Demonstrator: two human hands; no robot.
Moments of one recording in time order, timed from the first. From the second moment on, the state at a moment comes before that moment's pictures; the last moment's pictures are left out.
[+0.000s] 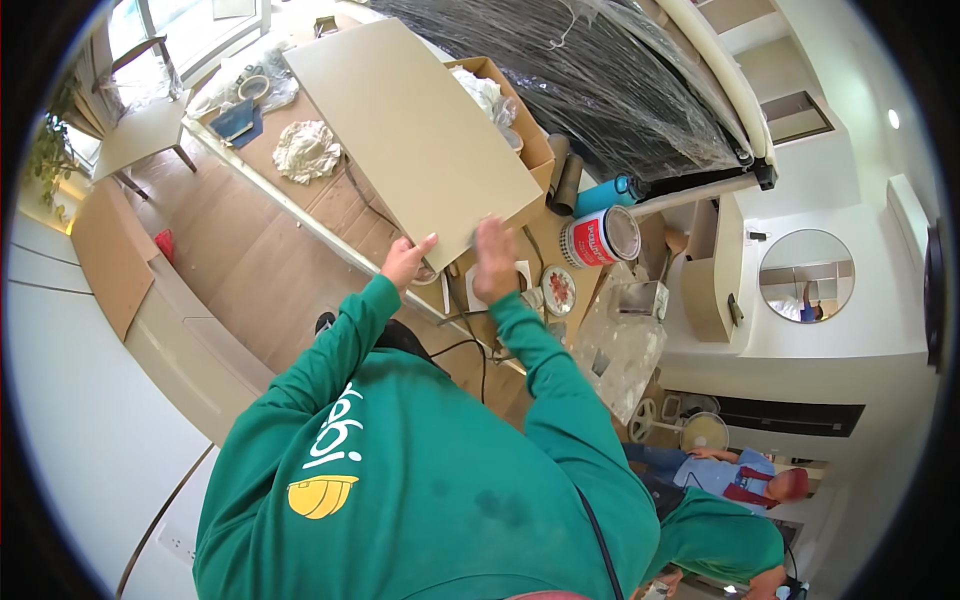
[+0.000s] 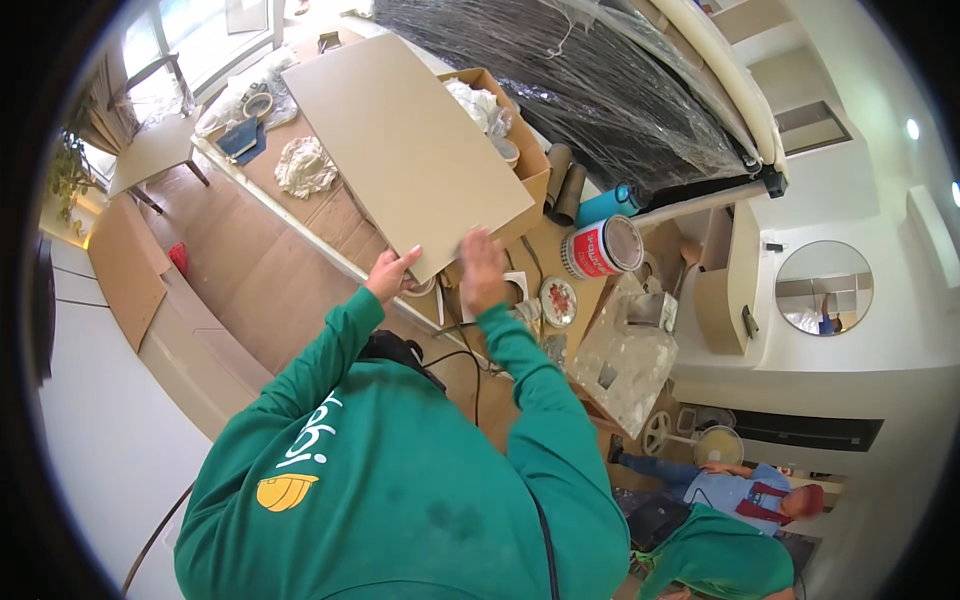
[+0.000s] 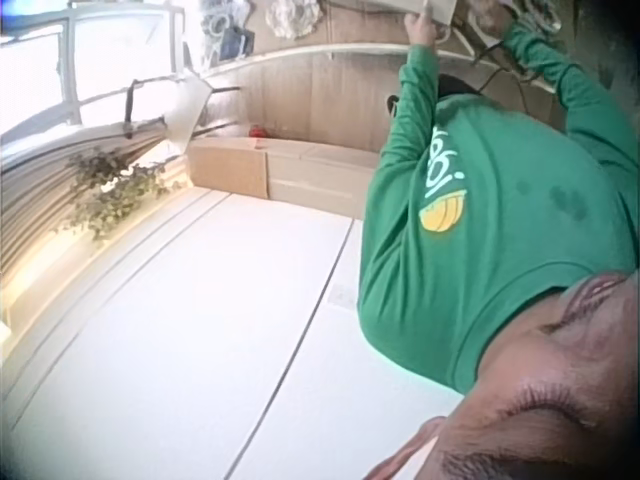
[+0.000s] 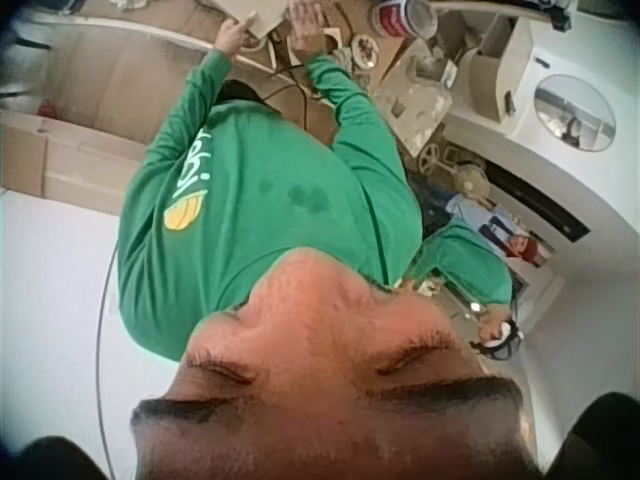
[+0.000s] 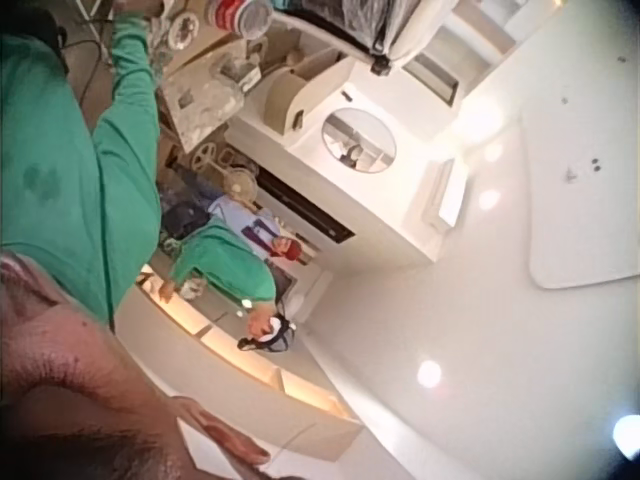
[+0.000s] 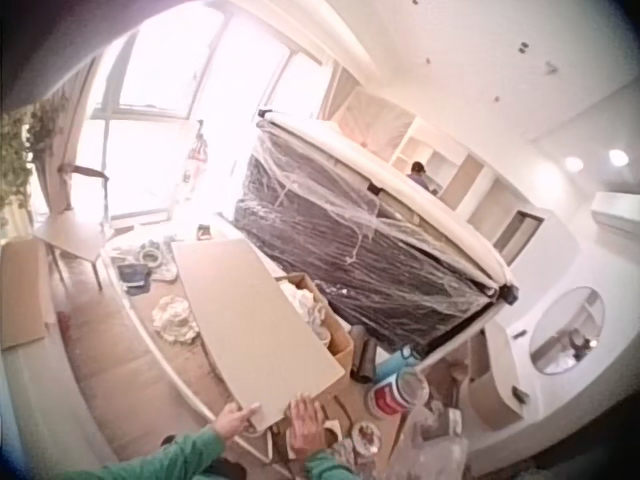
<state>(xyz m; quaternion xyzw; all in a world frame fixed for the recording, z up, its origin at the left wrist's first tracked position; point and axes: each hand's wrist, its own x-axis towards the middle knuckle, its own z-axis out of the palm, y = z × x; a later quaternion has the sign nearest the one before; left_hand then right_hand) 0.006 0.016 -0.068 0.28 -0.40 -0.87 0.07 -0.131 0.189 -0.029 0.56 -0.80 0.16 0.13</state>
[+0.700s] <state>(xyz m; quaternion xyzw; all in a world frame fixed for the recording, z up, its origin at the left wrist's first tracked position) 0.008 0.011 -0.079 0.30 -0.44 -0.84 0.09 -0.342 0.234 -0.045 0.37 -0.91 0.12 0.14</state>
